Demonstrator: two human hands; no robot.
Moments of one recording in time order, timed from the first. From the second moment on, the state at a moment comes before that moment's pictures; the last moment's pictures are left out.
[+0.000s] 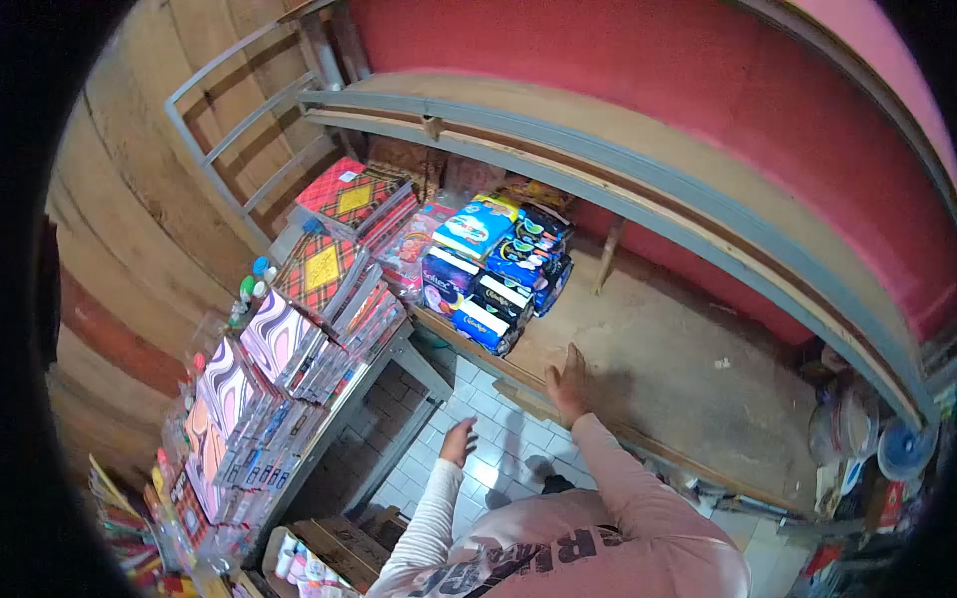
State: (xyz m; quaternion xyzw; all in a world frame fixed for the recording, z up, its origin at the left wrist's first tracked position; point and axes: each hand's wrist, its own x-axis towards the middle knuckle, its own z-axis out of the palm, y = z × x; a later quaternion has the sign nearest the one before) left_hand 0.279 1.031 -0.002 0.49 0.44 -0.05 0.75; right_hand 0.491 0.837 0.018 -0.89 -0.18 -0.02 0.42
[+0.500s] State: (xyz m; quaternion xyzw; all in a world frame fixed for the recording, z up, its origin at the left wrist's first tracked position) left_hand 0.301 1.036 -0.039 0.67 0.34 0.00 0.66; right_hand 0.417 0.808 0.050 -0.96 -0.18 -0.04 0.22
